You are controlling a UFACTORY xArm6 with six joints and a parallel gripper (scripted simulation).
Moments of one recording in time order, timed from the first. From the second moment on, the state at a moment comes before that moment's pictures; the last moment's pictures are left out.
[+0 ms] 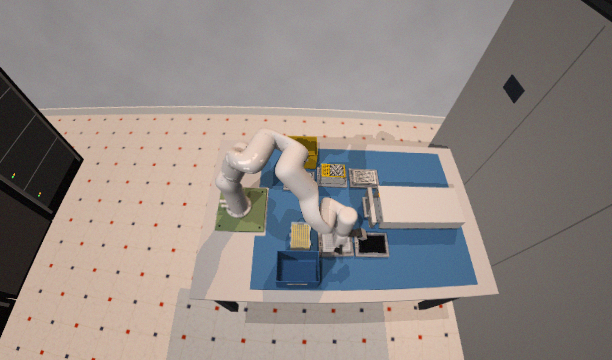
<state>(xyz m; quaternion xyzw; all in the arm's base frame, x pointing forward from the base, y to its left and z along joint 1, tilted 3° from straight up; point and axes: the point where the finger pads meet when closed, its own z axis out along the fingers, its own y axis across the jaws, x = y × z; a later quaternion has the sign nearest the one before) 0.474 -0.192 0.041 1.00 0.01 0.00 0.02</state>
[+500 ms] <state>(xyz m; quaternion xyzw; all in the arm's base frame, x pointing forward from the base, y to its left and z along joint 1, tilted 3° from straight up) 0.474 -0.192 0.050 1.00 0.01 0.00 0.02</state>
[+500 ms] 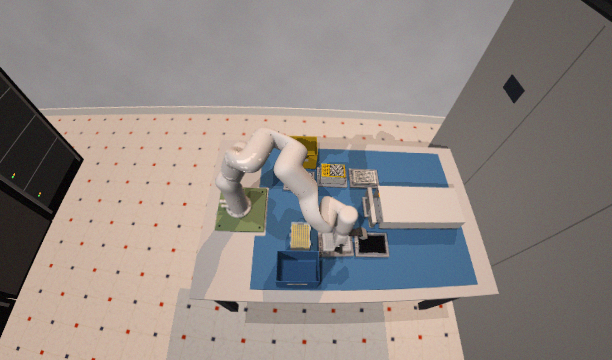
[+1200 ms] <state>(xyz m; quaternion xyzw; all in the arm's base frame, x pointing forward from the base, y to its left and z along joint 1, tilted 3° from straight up) 0.474 -0.191 0.067 1.00 0.01 0.00 0.02</state>
